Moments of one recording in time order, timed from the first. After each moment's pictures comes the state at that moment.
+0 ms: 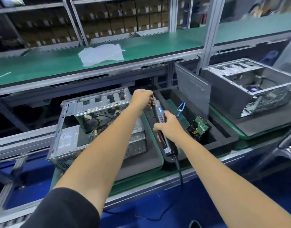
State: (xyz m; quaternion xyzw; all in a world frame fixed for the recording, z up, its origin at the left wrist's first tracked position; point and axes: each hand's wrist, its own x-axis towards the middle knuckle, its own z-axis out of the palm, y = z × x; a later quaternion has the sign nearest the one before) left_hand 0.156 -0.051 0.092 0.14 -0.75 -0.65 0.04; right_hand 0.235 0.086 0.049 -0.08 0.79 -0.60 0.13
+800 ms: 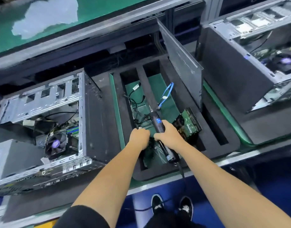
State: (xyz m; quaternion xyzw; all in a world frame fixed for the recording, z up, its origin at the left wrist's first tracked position) left_hand 0.072 0.047 -0.140 -0.05 -0.96 0.13 -0.24; right_hand 0.065 0.197 -0.109 -0.04 0.79 -0.54 0.29
